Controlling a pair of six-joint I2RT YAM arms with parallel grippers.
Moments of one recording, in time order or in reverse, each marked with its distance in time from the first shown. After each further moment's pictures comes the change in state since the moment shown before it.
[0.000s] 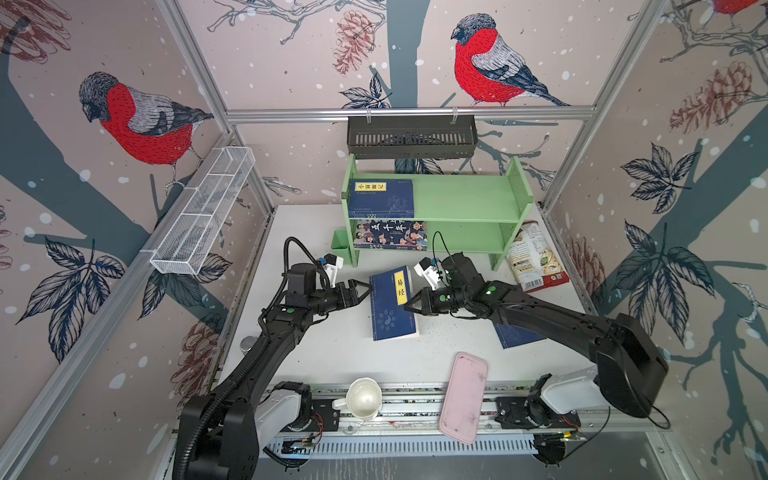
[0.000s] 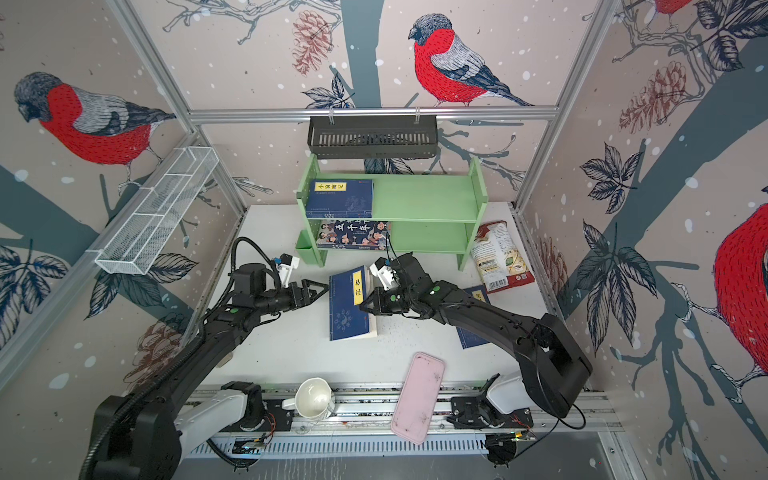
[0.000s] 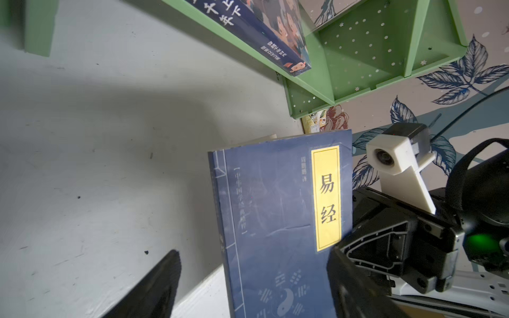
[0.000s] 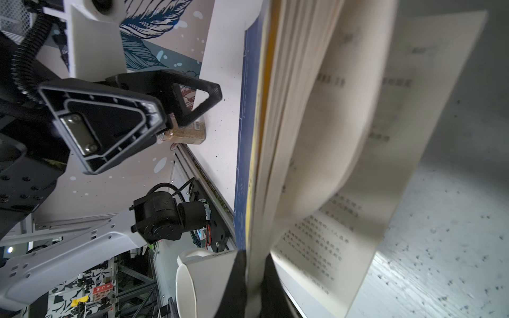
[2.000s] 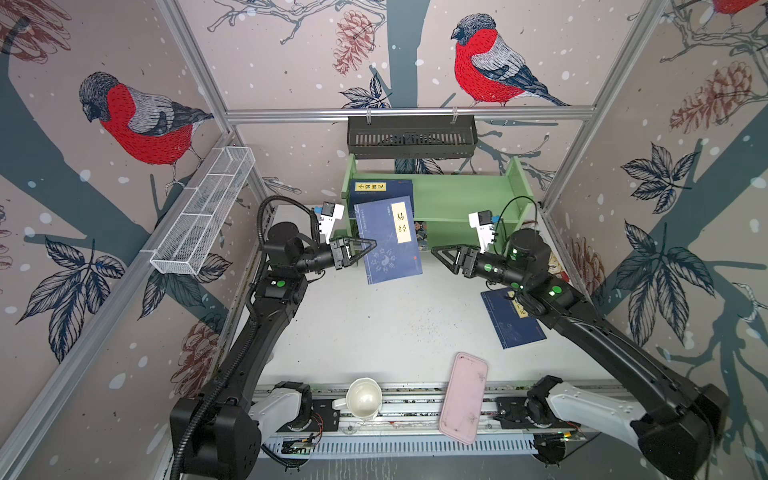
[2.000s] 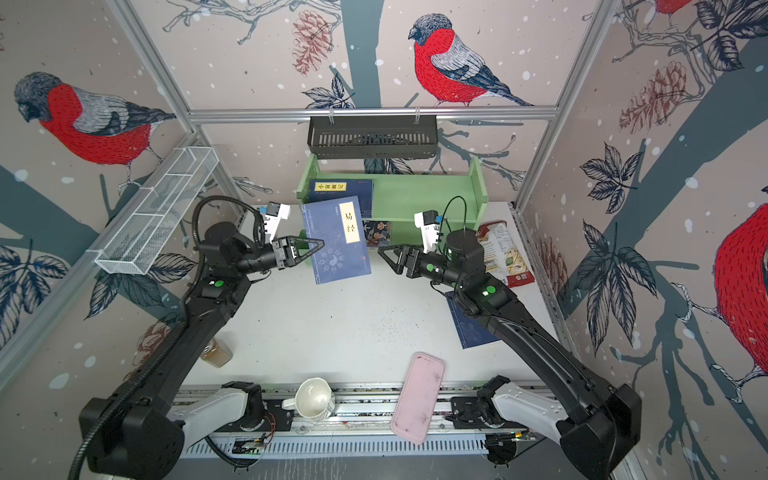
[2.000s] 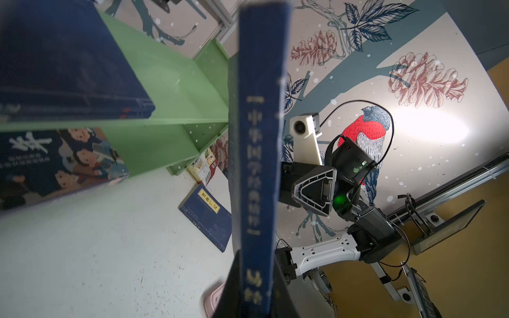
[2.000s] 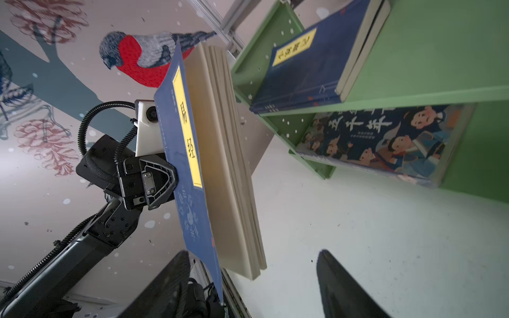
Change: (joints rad) left arm 0.002 0.088 0.426 0.305 0.323 -0.252; right arm -0.195 -0.357 0.066 0.132 0.145 0.017
